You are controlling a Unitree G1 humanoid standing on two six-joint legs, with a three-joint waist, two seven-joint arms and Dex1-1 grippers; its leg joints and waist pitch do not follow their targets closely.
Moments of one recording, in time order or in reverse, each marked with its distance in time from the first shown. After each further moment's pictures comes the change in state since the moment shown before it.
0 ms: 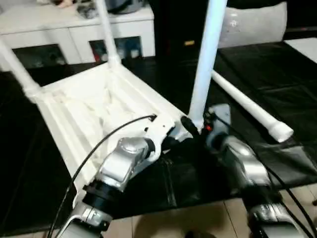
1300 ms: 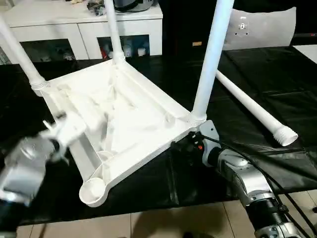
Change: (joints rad) left arm 0.260 0.616 0.153 -0.233 0.159 0.035 -0.051; right arm 0.021 -0.042 0.200 -0.088 -0.124 0.178 0.005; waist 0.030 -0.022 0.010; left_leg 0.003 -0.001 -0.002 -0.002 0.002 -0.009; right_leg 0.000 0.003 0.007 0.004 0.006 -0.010
